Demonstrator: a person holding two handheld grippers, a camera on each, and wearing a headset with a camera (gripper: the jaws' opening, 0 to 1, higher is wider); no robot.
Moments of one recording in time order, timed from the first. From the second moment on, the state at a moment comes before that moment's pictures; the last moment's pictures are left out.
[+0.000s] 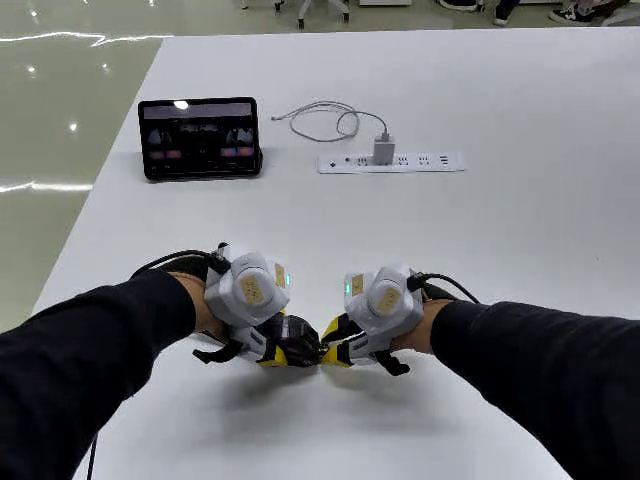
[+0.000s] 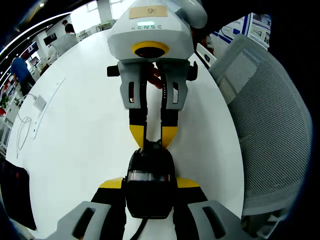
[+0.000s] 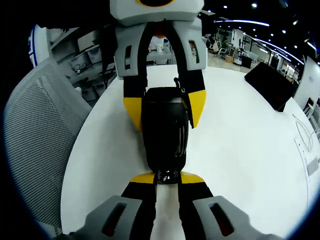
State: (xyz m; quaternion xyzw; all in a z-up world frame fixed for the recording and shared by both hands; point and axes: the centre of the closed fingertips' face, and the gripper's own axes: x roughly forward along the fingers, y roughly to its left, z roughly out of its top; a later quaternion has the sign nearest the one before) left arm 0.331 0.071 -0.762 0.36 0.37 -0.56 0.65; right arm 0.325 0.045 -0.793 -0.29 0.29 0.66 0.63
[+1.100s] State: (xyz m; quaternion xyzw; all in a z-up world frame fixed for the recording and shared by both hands) left arm 0.331 0.071 -0.763 0.36 0.38 -0.56 0.65; right arm 0.323 0.033 -0.791 -0.30 0.30 0.65 0.63
